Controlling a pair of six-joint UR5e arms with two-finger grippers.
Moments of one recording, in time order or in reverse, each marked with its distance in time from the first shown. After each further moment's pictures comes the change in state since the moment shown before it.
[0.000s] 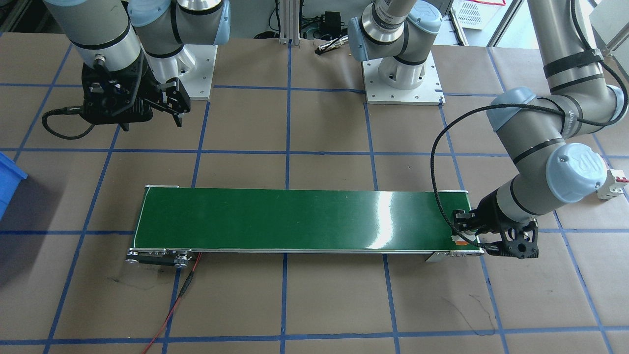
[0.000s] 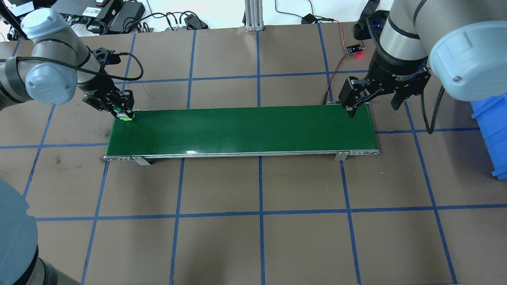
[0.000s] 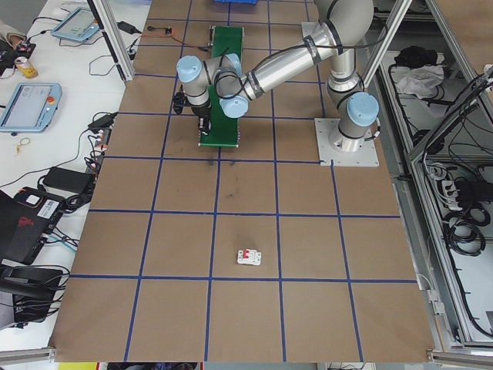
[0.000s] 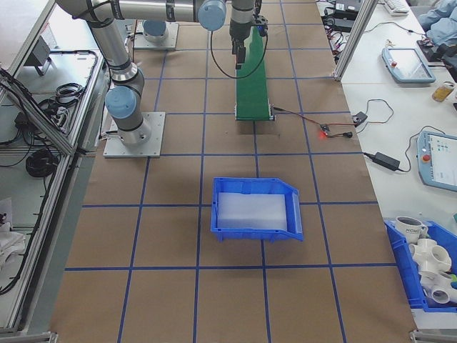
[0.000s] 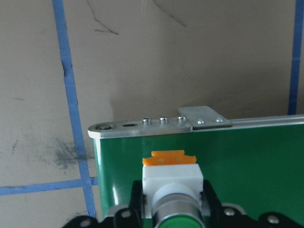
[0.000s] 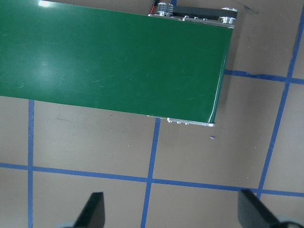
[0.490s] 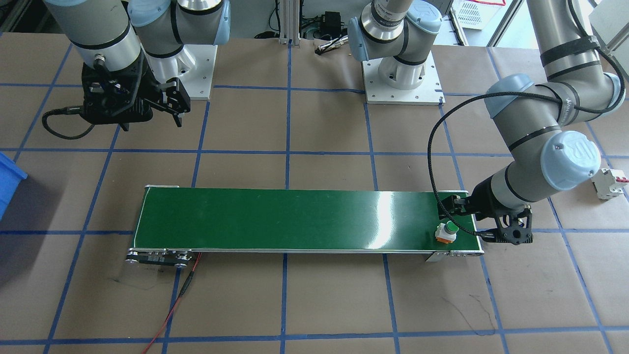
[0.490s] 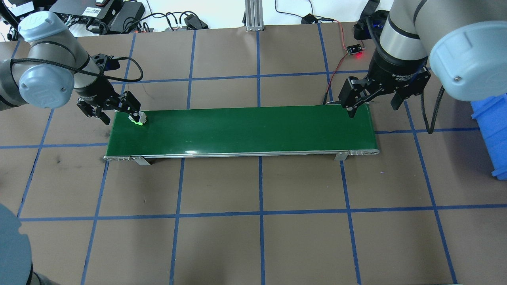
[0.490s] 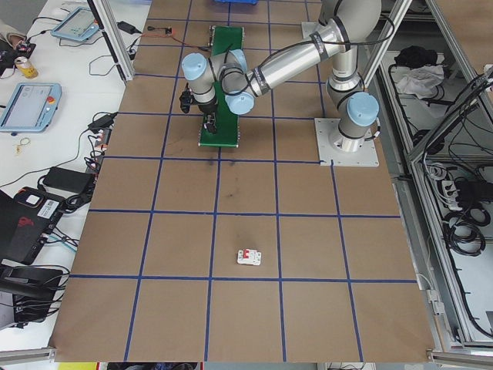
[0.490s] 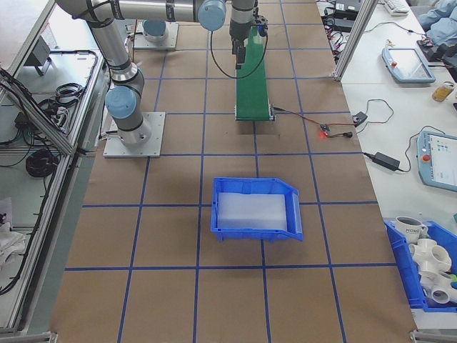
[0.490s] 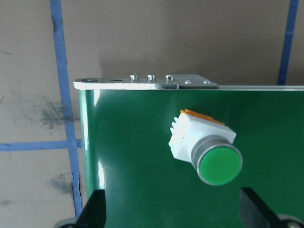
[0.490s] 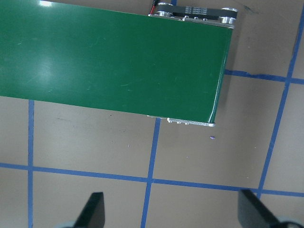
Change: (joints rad) left arm -0.004 0.052 -0.037 -0.064 0.000 -0.065; right arm 0.000 0.000 0.000 0.000 0.000 0.000
